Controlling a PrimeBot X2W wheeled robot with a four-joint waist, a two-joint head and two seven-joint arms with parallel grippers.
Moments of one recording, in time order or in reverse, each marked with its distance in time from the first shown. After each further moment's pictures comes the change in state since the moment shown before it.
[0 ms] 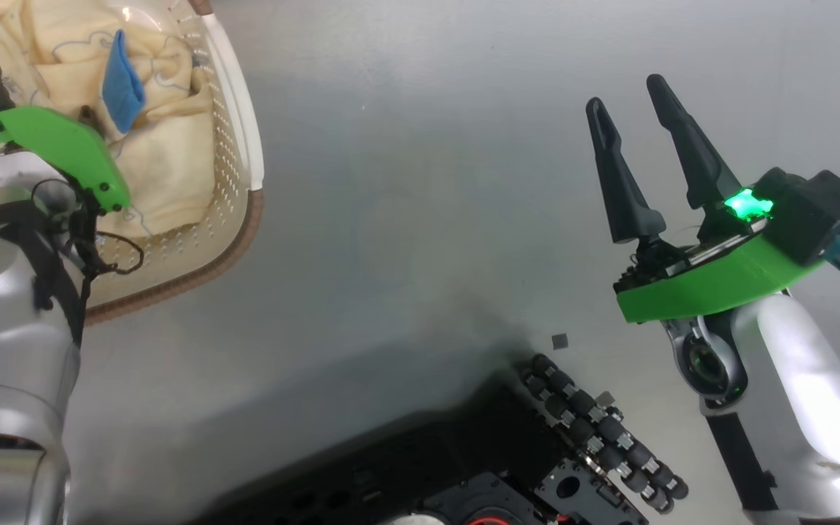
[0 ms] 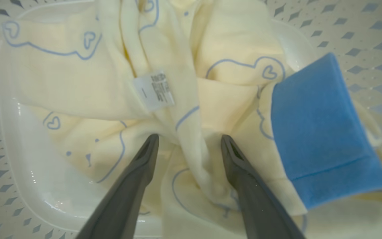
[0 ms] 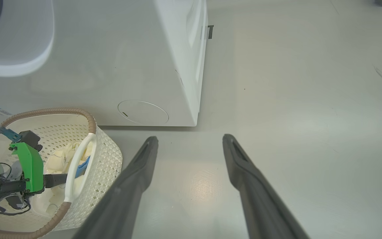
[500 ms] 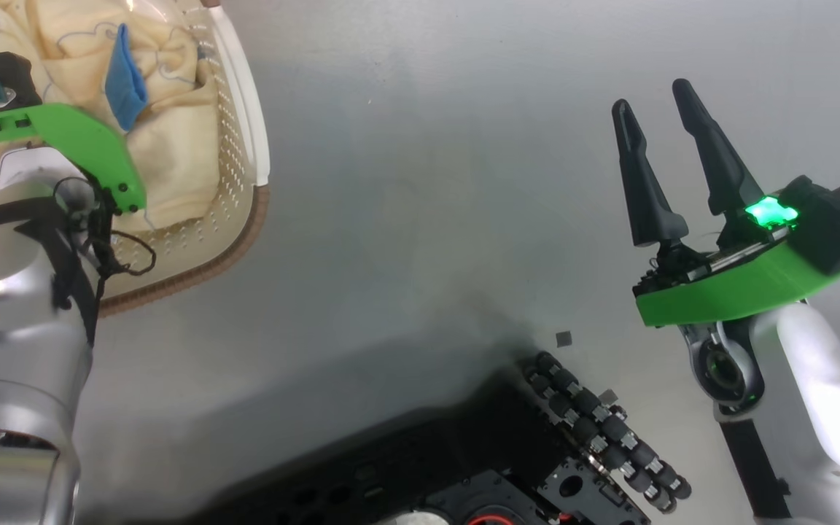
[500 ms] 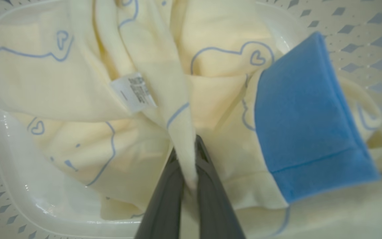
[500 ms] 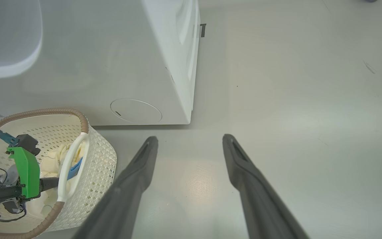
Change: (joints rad) left arm -0.008 -0.016 -0.058 0.000 0.019 -0.002 0.000; right arm 0.033 -0.007 -0.041 -0.023 0.010 0.000 -0.003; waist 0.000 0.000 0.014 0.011
